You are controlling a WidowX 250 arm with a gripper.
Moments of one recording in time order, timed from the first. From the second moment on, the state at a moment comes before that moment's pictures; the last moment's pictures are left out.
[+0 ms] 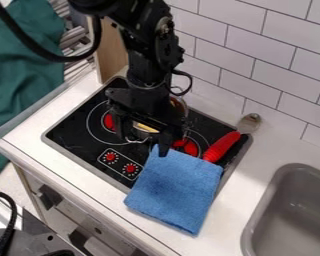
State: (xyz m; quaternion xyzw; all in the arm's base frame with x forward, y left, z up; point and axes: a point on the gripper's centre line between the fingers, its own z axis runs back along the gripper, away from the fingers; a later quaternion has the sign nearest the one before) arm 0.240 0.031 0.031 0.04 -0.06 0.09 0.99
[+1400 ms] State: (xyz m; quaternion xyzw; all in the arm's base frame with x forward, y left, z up) arm 0.333 0.090 -0.010 0.04 -0.03 0.11 0.99
